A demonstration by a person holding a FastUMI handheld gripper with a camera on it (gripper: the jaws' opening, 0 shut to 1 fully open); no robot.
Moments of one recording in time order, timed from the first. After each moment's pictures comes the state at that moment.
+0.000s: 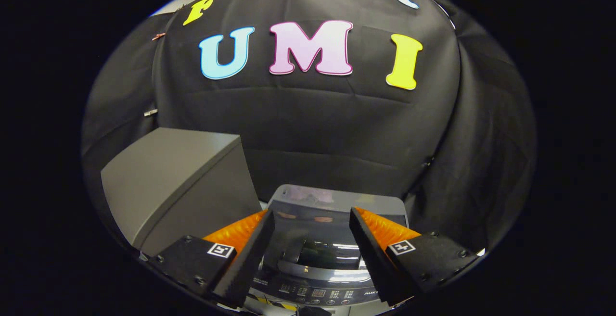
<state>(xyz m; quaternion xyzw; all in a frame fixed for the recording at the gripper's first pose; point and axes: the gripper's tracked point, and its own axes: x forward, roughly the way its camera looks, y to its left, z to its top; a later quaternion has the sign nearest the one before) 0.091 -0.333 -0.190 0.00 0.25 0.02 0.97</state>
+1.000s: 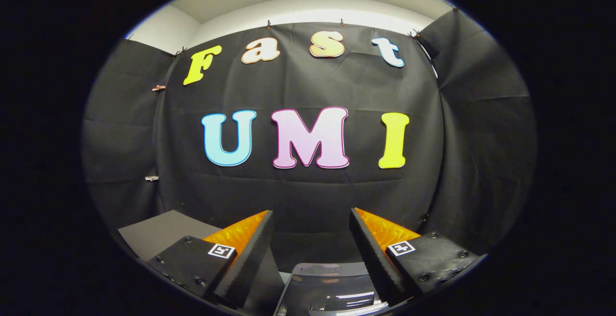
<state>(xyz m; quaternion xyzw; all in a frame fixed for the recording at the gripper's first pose) 0.113 -0.294 -0.012 0.02 0.01 0.00 1.00</state>
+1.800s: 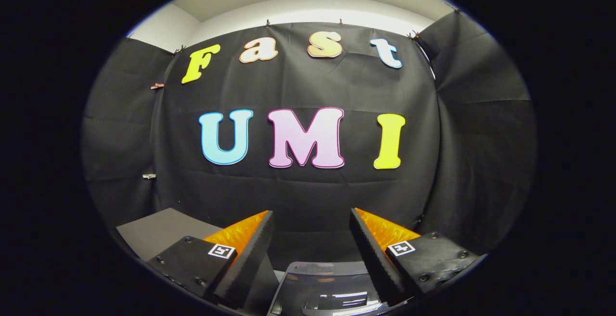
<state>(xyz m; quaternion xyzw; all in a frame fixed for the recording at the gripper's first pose) 0.115 -0.295 -0.014 0.02 0.01 -0.01 1.00</state>
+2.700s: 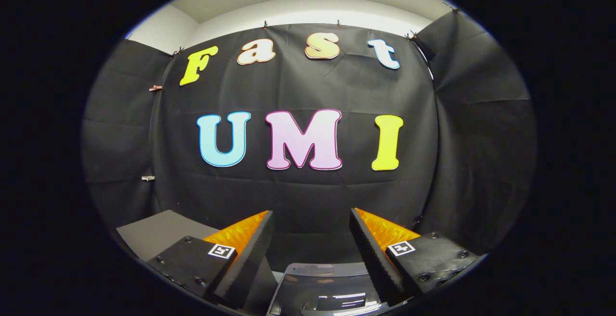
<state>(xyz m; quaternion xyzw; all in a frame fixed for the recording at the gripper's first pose) 0.116 -0.297 -0.012 0.03 0.01 -0.02 1.00</state>
